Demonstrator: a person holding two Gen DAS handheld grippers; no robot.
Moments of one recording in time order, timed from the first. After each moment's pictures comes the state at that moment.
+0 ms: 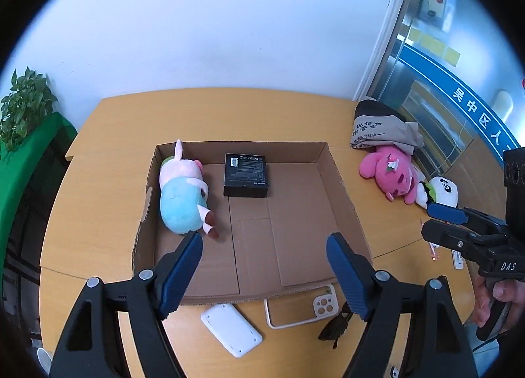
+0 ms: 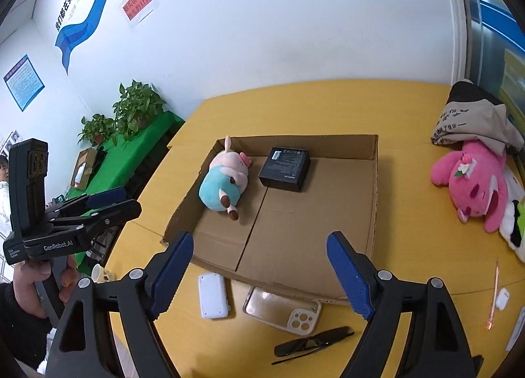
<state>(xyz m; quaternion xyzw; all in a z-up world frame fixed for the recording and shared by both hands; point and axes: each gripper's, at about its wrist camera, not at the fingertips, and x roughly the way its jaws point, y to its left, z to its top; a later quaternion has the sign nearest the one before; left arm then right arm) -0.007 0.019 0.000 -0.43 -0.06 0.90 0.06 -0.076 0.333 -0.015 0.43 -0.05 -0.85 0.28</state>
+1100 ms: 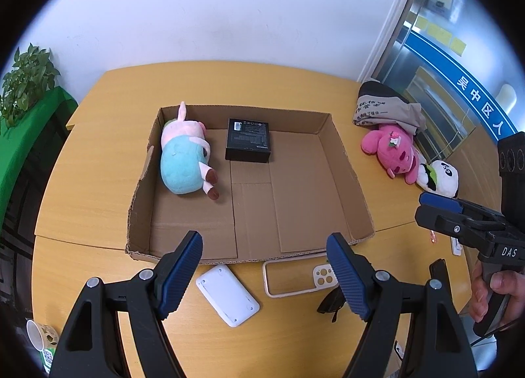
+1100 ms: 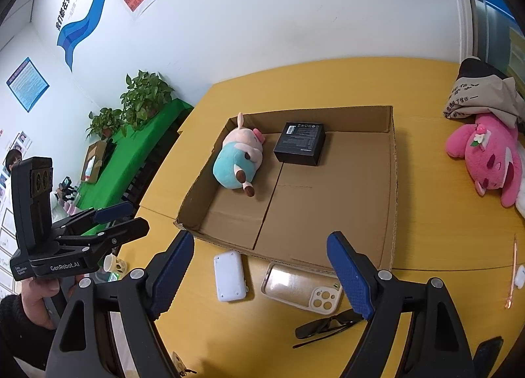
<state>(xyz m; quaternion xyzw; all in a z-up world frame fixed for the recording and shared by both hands) 0.022 0.017 -0.030 -0.47 -0.07 0.88 0.06 -0.059 0.324 -0.041 0.46 -0.07 -0.83 0.30</state>
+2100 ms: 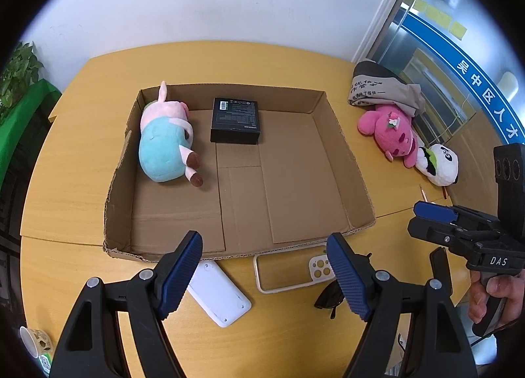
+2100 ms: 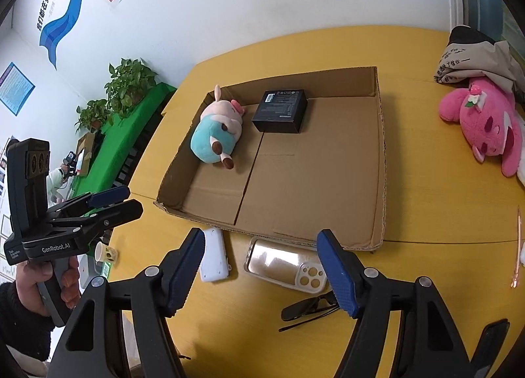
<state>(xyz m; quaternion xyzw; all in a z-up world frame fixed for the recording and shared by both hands) 0.002 0.030 -0.061 -0.50 -0.07 0.86 0.08 -0.063 0.340 -0.084 0.51 -0.07 -0.81 0.28</state>
